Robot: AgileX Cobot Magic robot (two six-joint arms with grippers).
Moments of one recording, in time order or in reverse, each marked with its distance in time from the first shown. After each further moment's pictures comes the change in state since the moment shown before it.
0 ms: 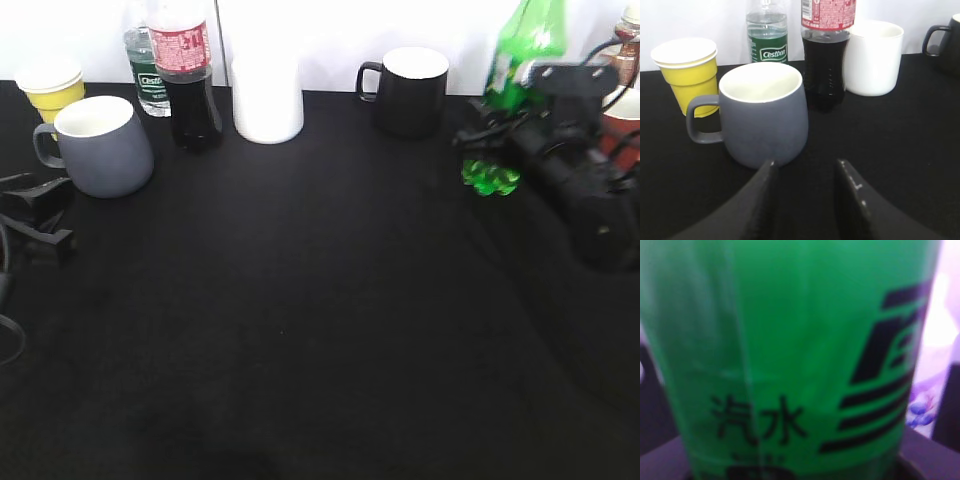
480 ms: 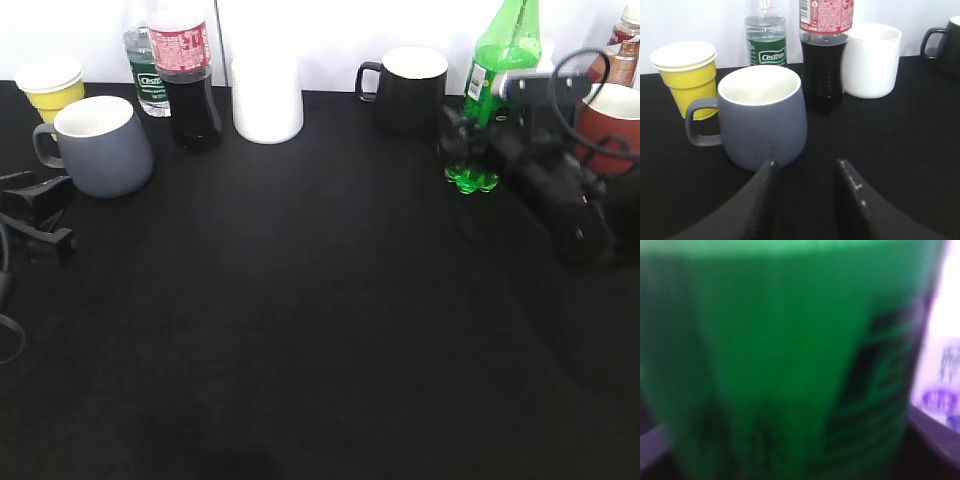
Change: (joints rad) left arm 0.000 0.000 0.000 0.004 -0.007 0.000; right arm 0.000 0.070 -0.040 -0.049 -0.018 0.003
